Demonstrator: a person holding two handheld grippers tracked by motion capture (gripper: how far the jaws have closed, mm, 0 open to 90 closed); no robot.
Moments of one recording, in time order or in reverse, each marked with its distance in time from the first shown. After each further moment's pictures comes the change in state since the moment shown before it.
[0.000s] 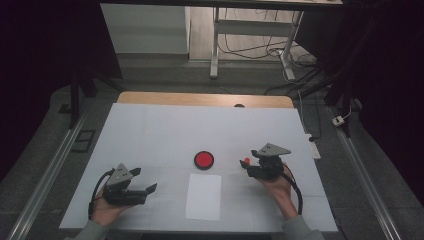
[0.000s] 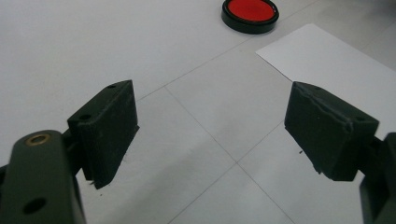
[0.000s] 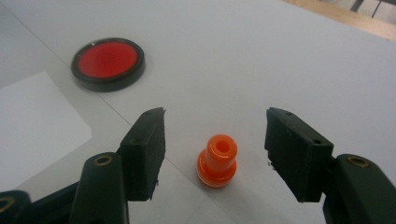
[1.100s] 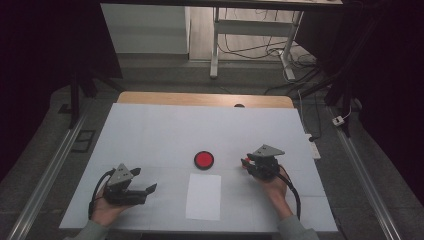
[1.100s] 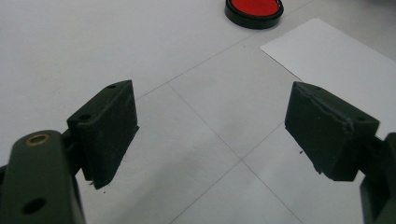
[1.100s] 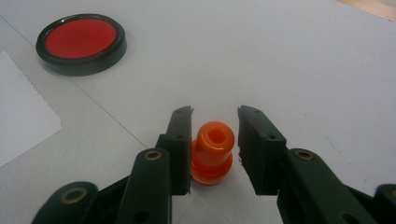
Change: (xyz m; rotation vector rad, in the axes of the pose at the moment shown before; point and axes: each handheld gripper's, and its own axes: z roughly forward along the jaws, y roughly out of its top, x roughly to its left) left arm 0.001 -0.001 0.001 0.013 0.008 0.003; right arm 0.000 -0.010 0.017 0.042 -0.046 -0.005
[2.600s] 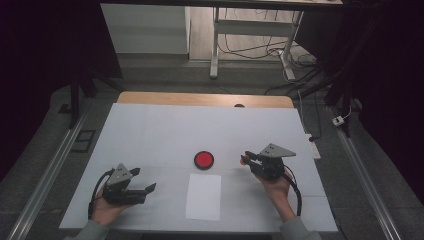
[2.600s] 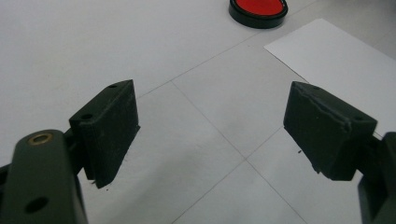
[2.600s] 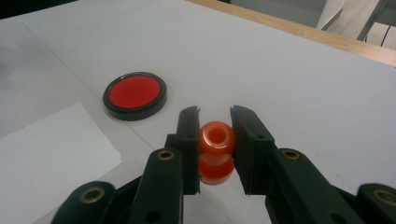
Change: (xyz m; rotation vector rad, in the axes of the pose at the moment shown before) left arm 0.002 -0.002 0.001 -0.001 0.007 -0.010; right arm 0.003 0.012 -0.028 -0.160 0.100 0.034
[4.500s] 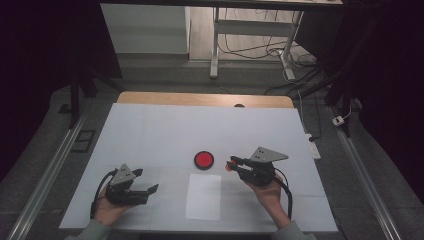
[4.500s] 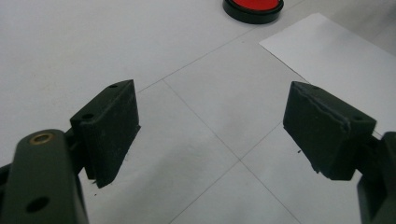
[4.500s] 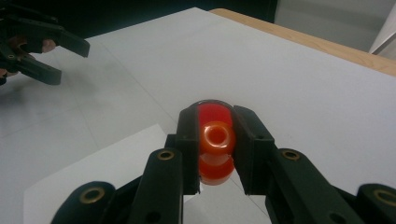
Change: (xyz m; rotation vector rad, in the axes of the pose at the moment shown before) left arm -0.003 0.001 0.005 0.014 -0.015 0.008; right arm 0.042 0.021 -0.004 -0.045 0.168 -0.035
